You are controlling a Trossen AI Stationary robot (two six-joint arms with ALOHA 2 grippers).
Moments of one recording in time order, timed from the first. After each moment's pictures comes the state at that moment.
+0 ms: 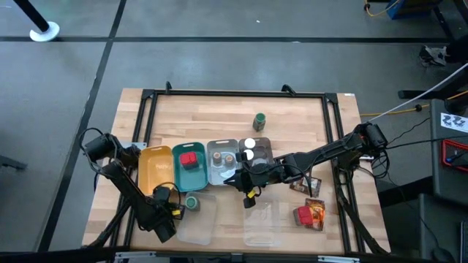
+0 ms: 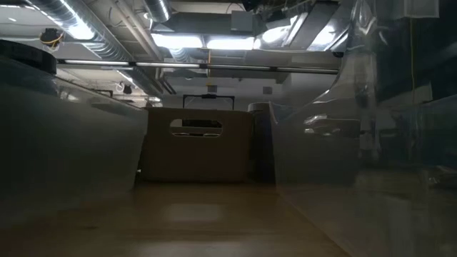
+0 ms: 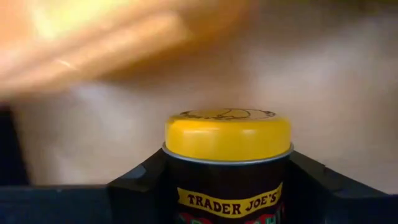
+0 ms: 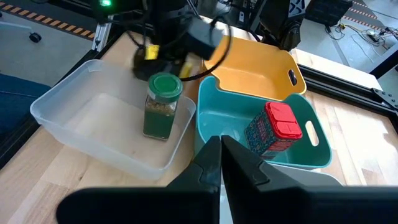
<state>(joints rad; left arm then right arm) -0.91 1.79 1.04 -0.99 -0.12 -2.35 0.33 1.73 1.33 -0.09 0.22 -0.15</state>
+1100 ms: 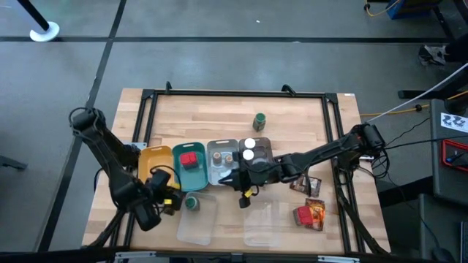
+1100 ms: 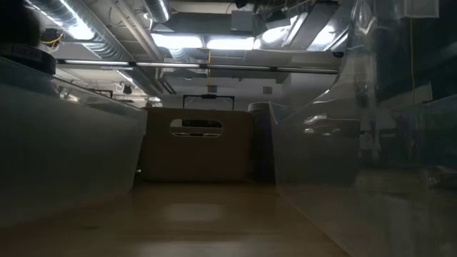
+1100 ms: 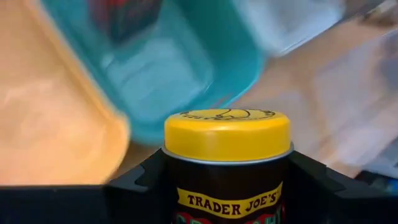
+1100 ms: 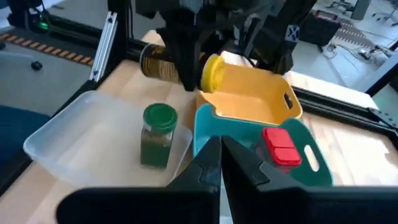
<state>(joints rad) -0.92 1.40 1.04 -1.01 -0.65 -2.09 0.32 1.76 1.33 0.04 0.21 -0.15</state>
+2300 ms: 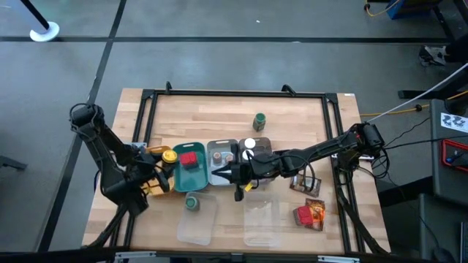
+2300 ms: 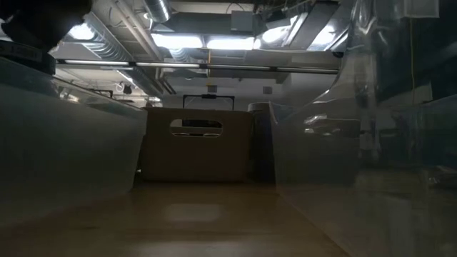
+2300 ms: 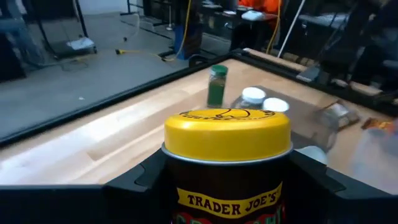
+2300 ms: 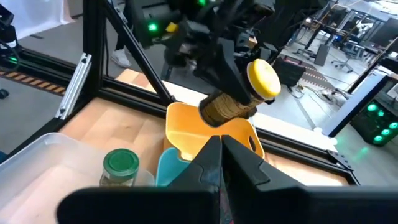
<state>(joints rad) -1.00 1.32 0.96 -1.56 -1.30 -2.05 0.28 1.76 1.33 0.23 0.22 -0.27</state>
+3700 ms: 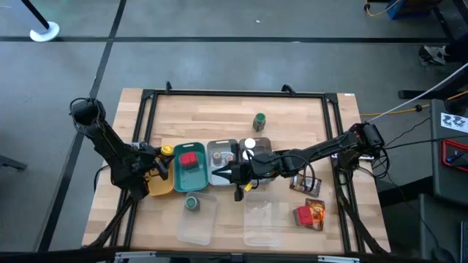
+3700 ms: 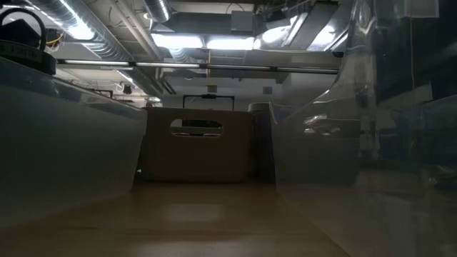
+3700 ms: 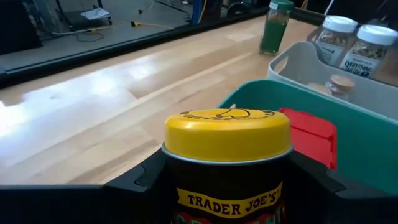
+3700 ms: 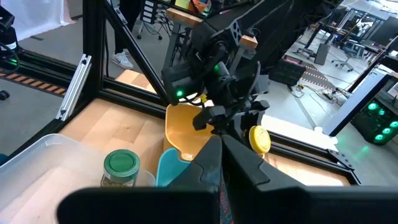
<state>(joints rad) -1.03 1.20 0.40 -1.20 -1.19 -2.15 0.28 1.76 1.33 0.23 0.23 -0.26</state>
